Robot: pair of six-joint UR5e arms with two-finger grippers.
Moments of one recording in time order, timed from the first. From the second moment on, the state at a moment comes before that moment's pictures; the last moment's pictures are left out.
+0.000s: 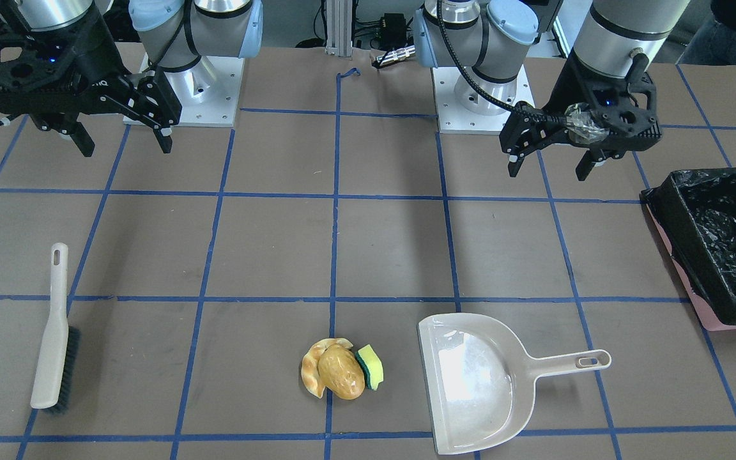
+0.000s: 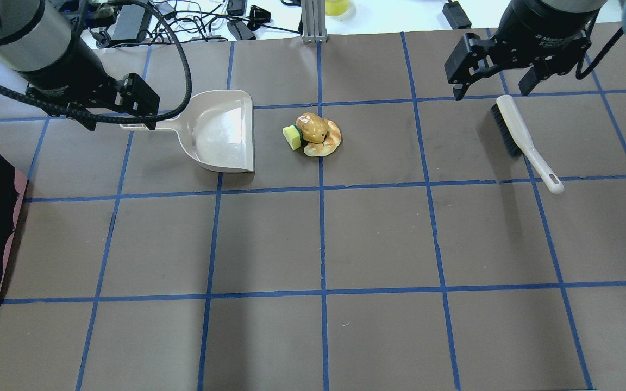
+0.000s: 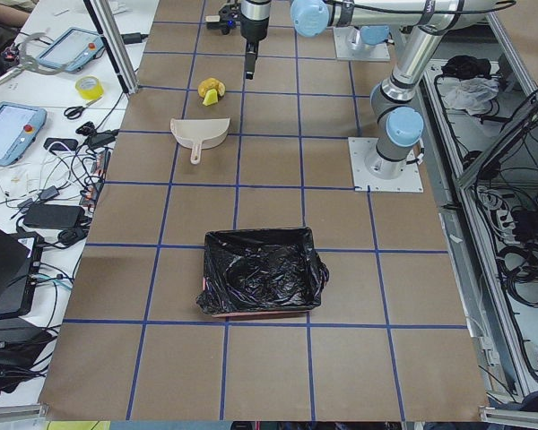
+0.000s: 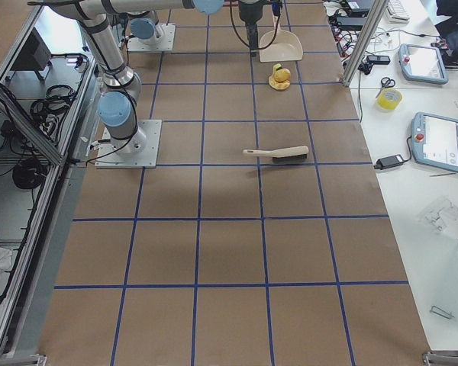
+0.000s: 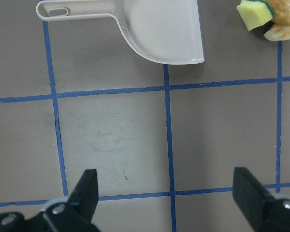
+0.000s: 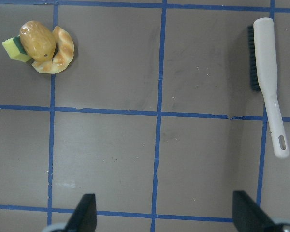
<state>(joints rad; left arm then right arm) -1.49 -1.53 -1.61 -1.47 1.57 0.12 1.55 -1.60 1.51 -1.58 -1.53 -0.08</state>
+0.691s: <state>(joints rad) -1.55 -1.63 -1.45 -1.55 1.60 0.11 1.54 -1.58 1.51 -1.60 -1.54 -0.08</state>
